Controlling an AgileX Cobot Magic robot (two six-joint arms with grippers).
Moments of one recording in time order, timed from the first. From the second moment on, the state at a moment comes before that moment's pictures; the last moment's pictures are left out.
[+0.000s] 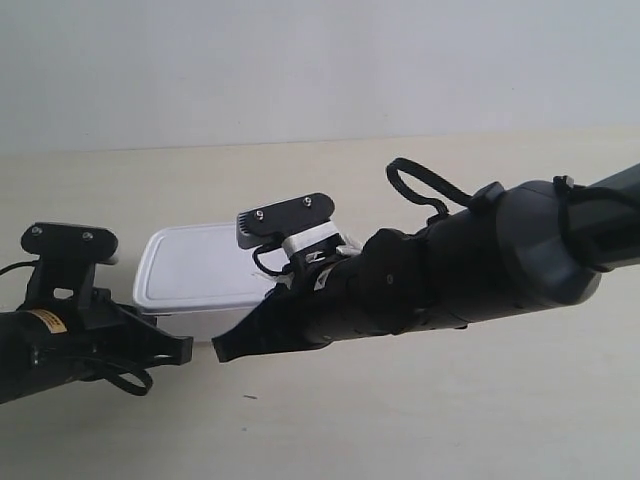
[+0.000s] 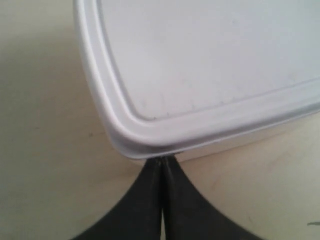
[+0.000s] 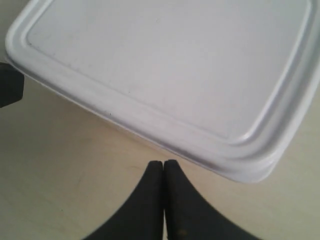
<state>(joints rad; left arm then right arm) -0.44 1.64 -0.46 -0.51 -0.34 0.19 0.83 1.90 -0.95 0.58 -0.03 -0.30</state>
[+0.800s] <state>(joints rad) -0.44 1.80 -0.60 -0.47 -0.36 0.18 0.79 1.96 -0.96 0.57 -0.11 -0.30</state>
